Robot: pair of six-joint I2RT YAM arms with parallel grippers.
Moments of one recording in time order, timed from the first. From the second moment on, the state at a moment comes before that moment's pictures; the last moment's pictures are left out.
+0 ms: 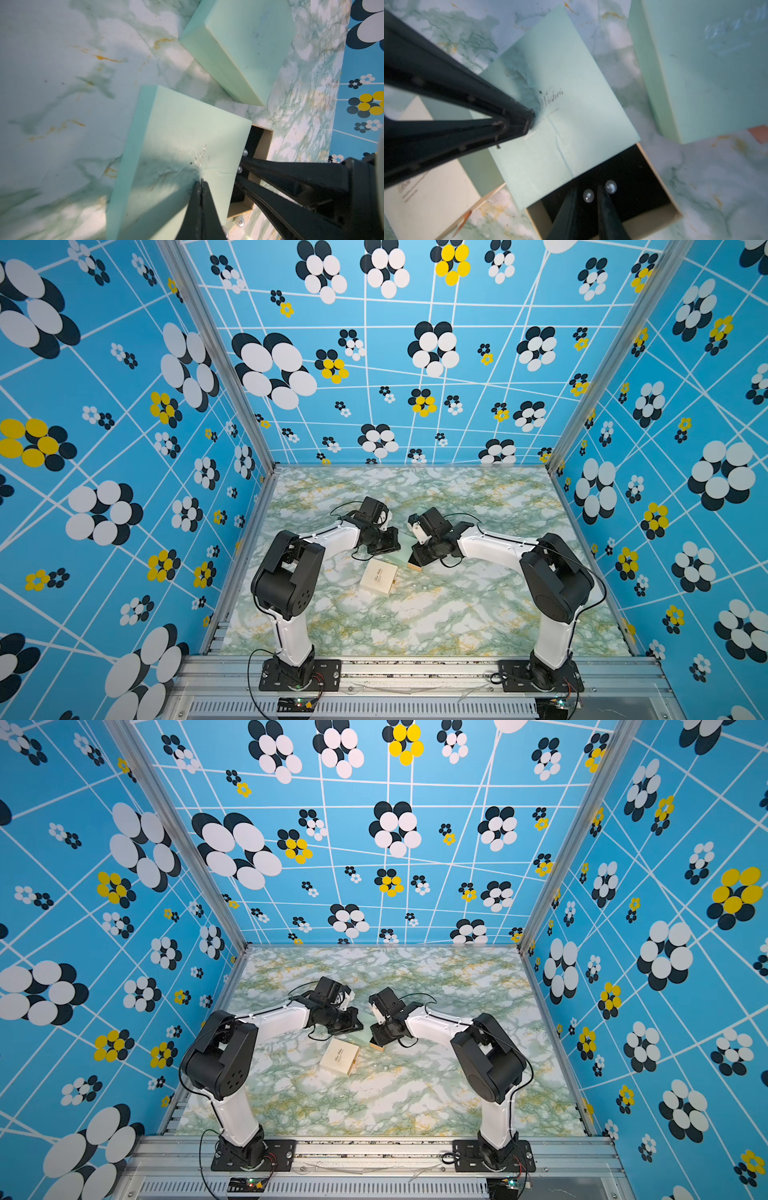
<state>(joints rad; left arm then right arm) -0.45 1.84 1.11 -0.32 0.48 -0.53 0.71 1.89 1.22 -0.42 -0.08 0.18</state>
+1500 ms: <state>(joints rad) -0.45 1.84 1.11 -0.31 0.48 -0.53 0.71 1.86 1.17 -0.33 -0.06 0.21</state>
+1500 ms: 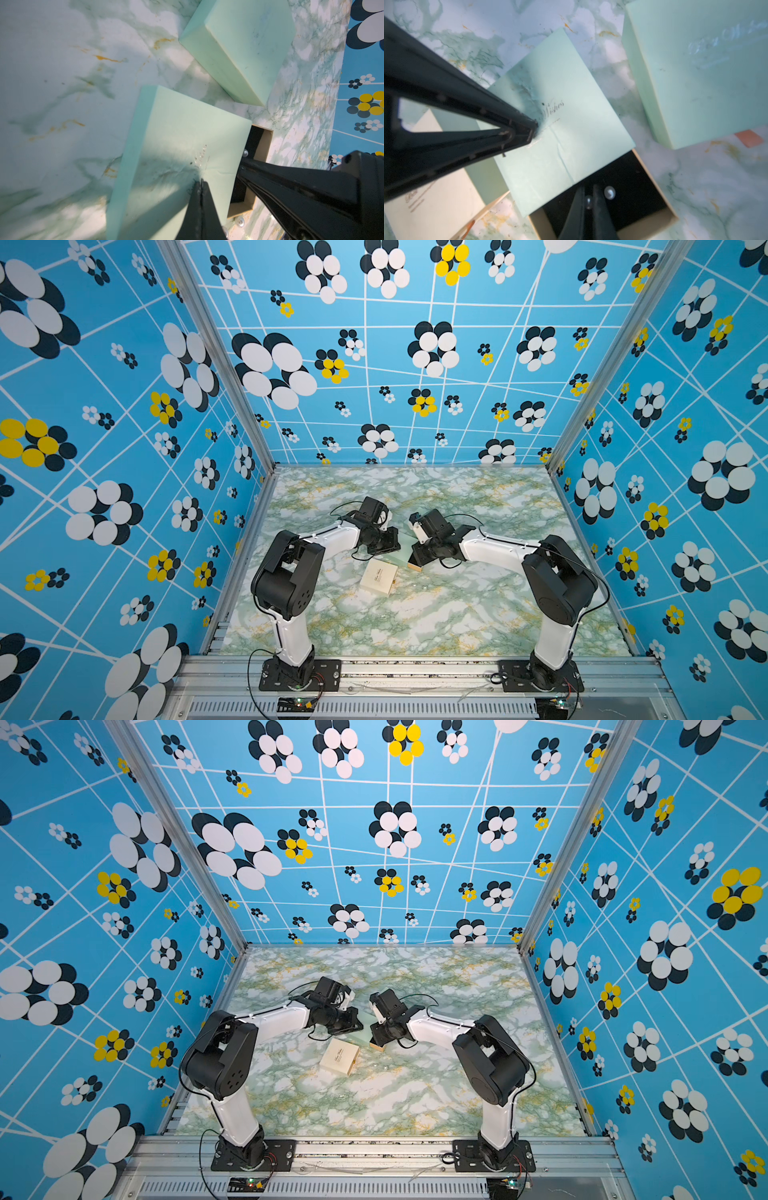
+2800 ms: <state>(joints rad) -0.45 1.84 1.11 -0.31 0.48 -0.53 0.71 1.76 1.05 -0.22 -0.04 0.26</state>
